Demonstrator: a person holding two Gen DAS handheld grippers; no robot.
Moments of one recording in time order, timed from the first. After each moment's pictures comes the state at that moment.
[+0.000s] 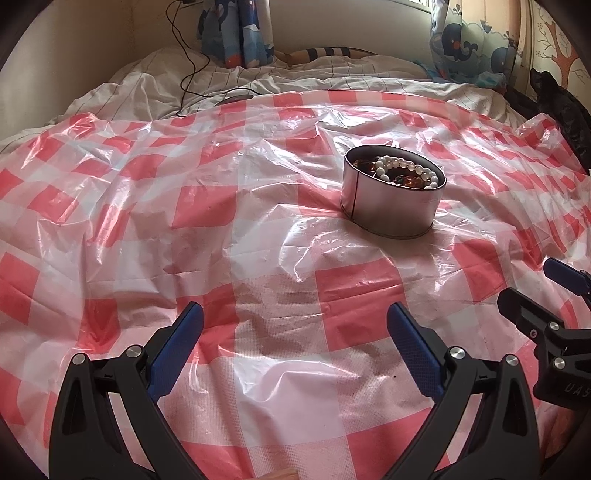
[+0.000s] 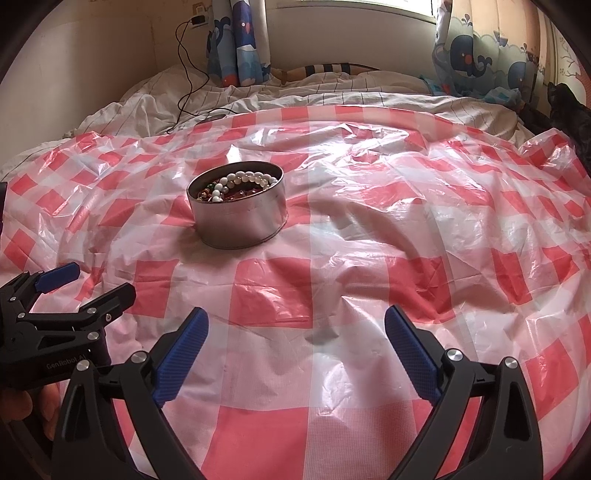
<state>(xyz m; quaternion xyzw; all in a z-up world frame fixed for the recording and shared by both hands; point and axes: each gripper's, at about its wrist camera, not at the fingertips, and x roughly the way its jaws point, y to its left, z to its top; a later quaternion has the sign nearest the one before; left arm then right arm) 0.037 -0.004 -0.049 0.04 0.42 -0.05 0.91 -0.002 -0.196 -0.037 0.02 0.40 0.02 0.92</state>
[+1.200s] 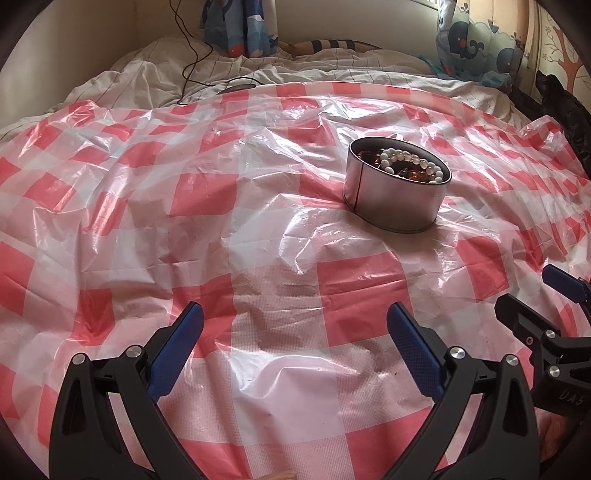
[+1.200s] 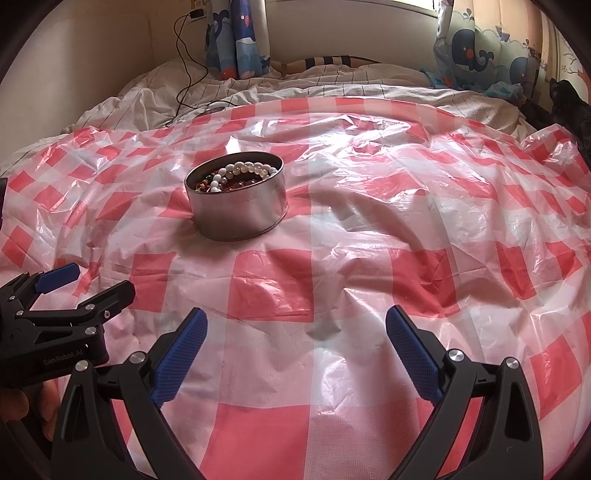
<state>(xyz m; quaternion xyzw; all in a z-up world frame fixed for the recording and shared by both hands) 0.040 -0.004 -0.052 0.03 0.43 -0.04 0.90 -0.002 -0.194 -0.044 0.02 0.41 0.03 0.91</state>
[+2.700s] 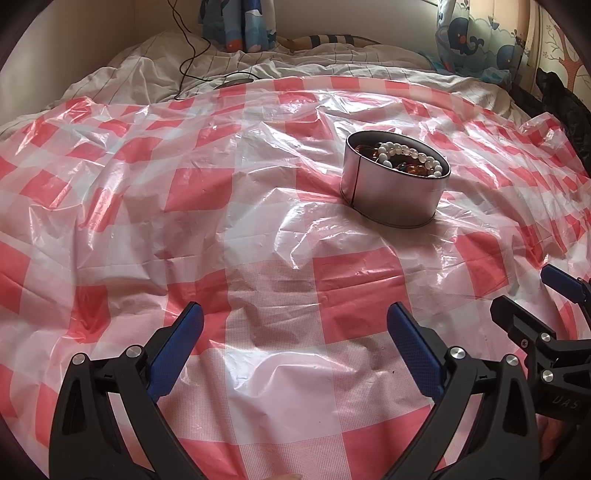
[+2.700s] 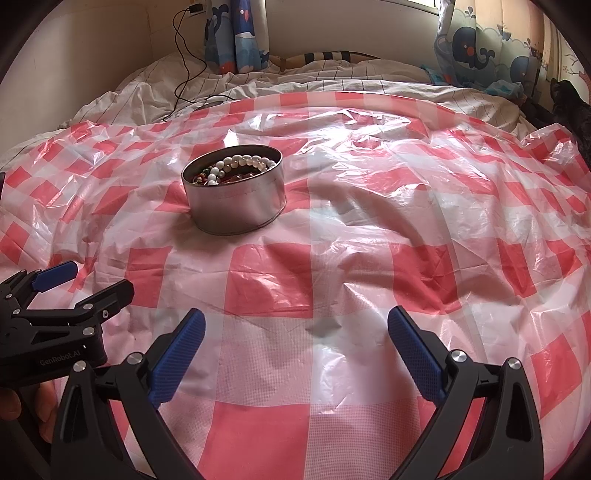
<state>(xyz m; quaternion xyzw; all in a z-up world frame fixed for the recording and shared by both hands) 0.041 -0.006 -0.055 0.03 0.44 -0.05 0.89 0.000 -0.195 -0.047 0.02 0.42 0.02 0.91</state>
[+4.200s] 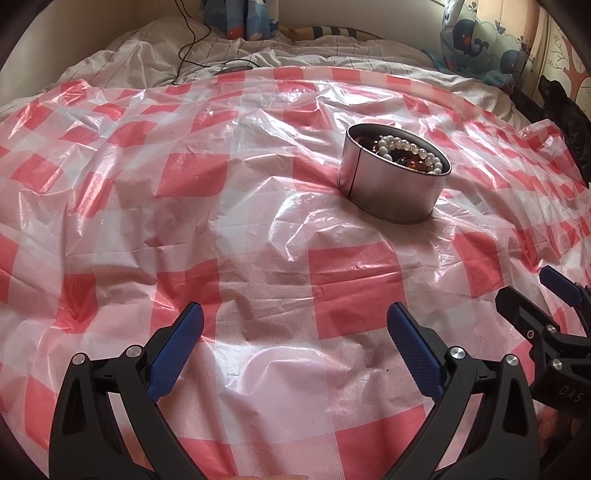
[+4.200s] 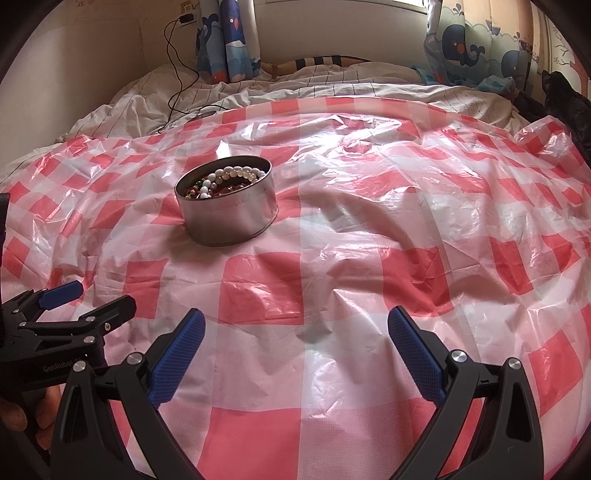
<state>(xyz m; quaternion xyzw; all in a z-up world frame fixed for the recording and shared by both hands) 0.047 -0.003 -0.061 0.01 0.47 -0.05 0.88 0.001 -0.202 -0.042 0.03 0.41 0.02 0.91</state>
